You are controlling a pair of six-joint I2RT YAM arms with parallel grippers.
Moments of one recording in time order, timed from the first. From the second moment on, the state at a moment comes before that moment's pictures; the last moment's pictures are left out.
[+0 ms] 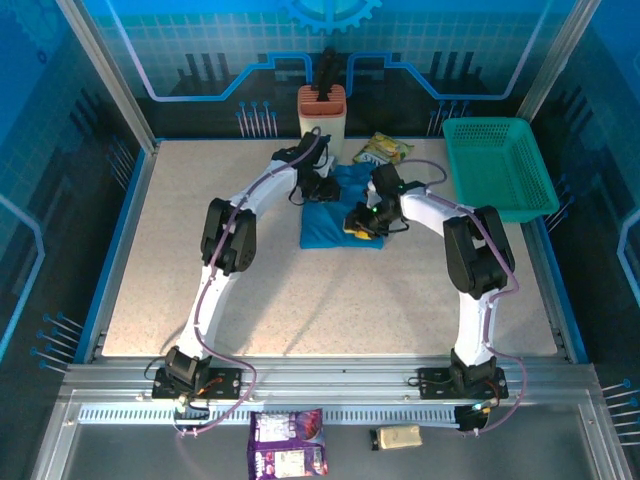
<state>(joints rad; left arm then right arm) -0.38 2.50 2.21 -0.85 0.37 -0.34 0.34 2.01 1.38 -0.58 -0.48 0.60</state>
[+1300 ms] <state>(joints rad) -0.28 1.57 0.99 -0.44 0.32 -0.77 0.58 2.10 1.50 -0.51 -0.44 0.65</state>
